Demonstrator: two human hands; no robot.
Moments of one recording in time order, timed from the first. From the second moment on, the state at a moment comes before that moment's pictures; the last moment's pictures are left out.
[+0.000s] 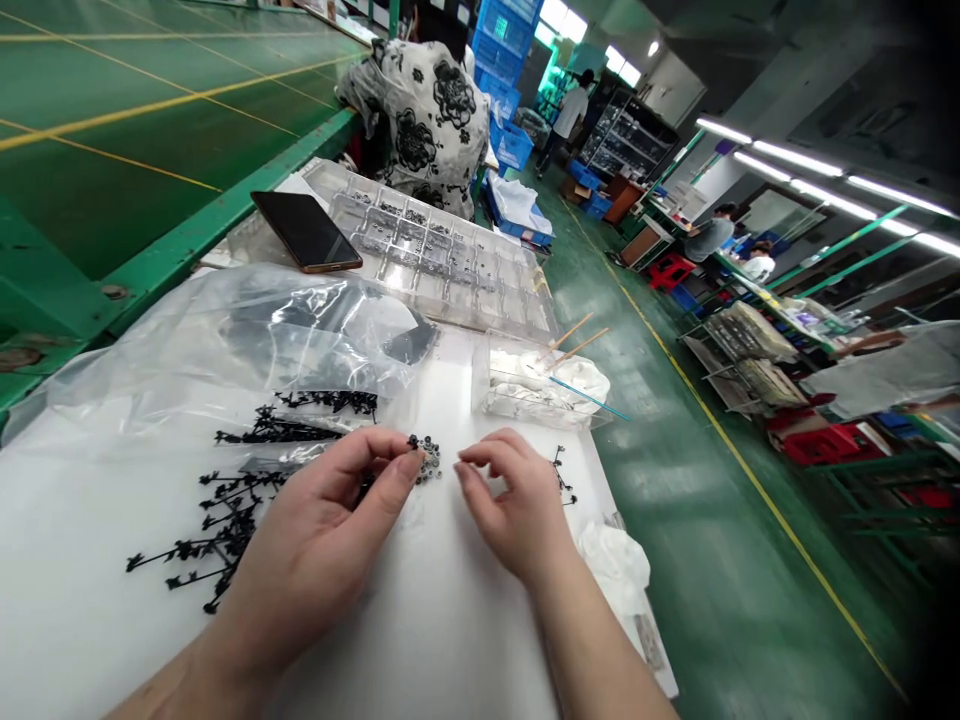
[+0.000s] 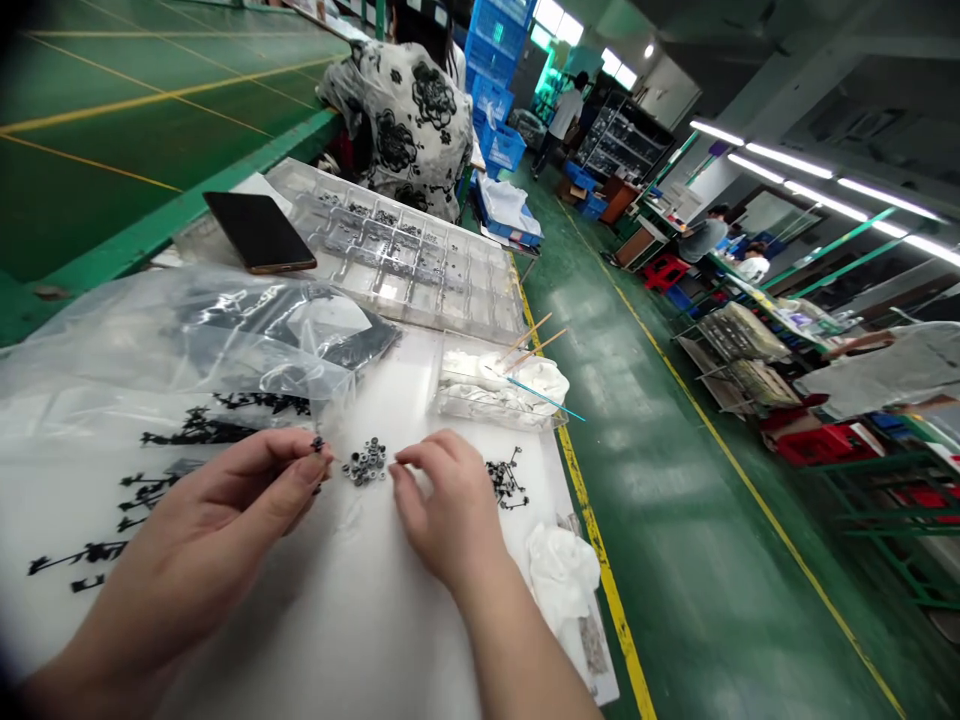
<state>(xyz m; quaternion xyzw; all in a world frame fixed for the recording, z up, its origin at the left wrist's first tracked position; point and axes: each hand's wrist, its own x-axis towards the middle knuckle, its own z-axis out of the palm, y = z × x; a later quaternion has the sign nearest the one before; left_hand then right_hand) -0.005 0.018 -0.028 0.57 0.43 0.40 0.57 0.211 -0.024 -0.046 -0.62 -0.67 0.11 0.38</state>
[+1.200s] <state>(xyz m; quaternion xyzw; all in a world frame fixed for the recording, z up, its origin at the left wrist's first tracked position) 0.008 0.011 -0.029 0.74 0.31 0.29 0.53 0.207 -0.046 -0.028 -0.50 -0.60 0.33 0.54</state>
